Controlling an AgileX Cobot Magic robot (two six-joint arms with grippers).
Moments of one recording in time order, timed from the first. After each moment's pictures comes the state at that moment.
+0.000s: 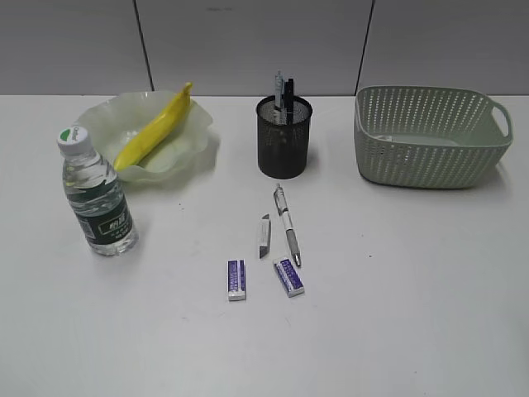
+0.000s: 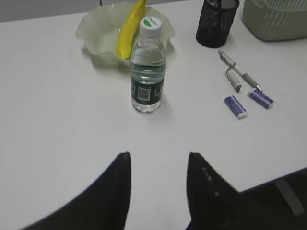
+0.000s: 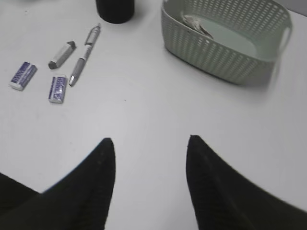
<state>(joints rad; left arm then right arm) -0.52 0.07 -0.54 0.12 1.07 -0.22 0.47 0.59 -0.64 -0.09 0.77 0.02</state>
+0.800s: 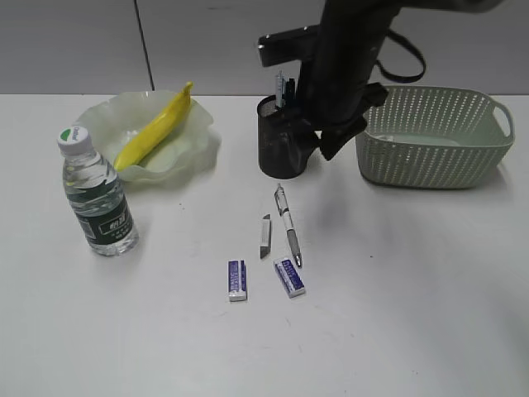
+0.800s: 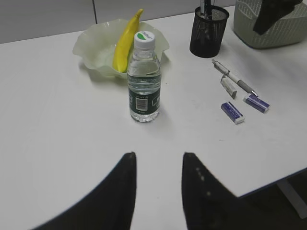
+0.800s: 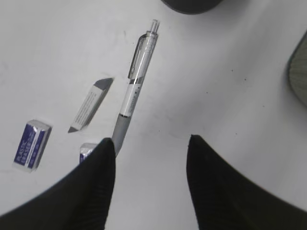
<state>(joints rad) -0.52 -0.01 -0.54 0.10 1.06 -0.16 0.59 2.08 -1.71 0.00 1.05 0.09</state>
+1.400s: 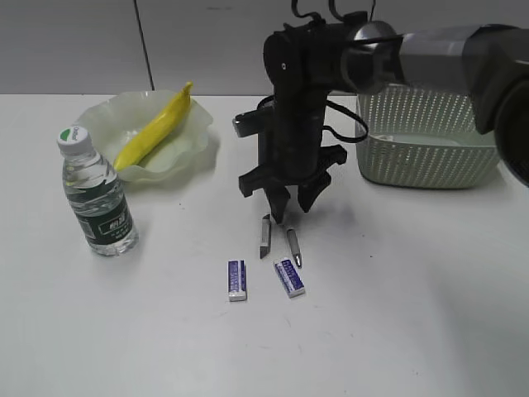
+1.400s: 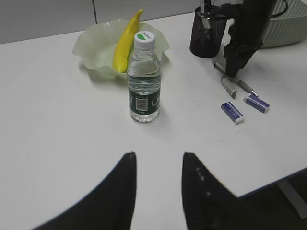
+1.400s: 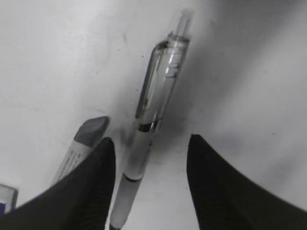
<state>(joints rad) -0.52 -0.01 -0.54 0.10 1.06 -0.16 0.61 2.40 -1.92 0.01 1.12 0.14</state>
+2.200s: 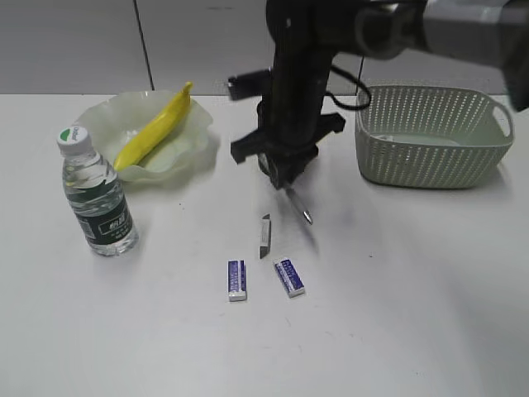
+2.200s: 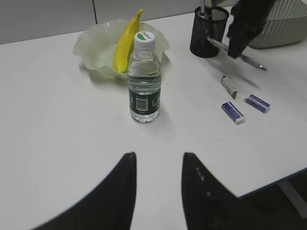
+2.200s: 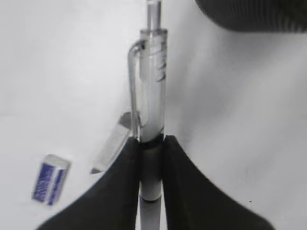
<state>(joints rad) -0.52 -0.01 -0.54 0.11 1.06 -0.16 0.62 2.33 -1.96 0.04 1.15 0.11</state>
